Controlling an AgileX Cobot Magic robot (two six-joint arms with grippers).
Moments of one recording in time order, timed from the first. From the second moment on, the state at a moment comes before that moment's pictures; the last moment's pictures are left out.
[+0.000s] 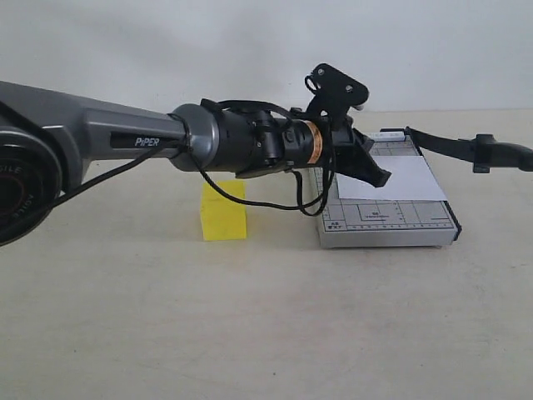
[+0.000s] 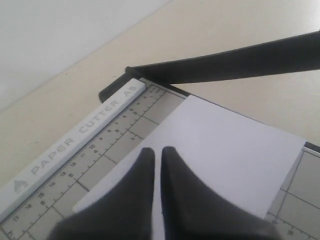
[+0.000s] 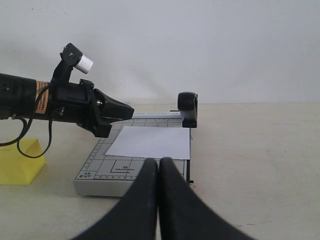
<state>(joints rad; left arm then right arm) -0.84 2.39 -1.75 0.88 -0.19 -0.71 0.15 0.01 0.00 0.23 0.15 -0.15</state>
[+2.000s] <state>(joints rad) -0.84 2.48 -1.72 0.88 -0.27 -0.77 0.15 0.01 0.00 0.23 0.15 -0.15</state>
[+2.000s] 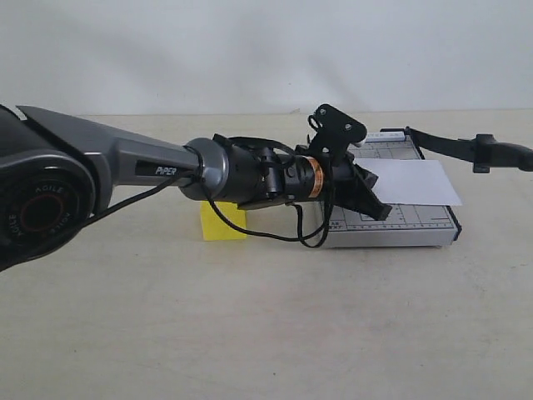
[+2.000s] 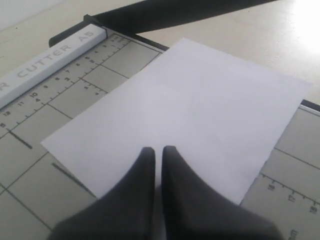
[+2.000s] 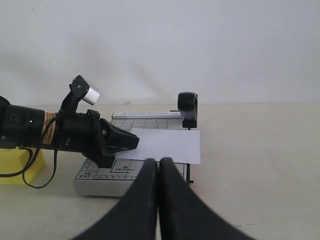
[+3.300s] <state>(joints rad) -0.86 2.36 -1.82 0.99 0.01 -0.89 0.15 0.01 0.00 0.23 0.15 -0.15</state>
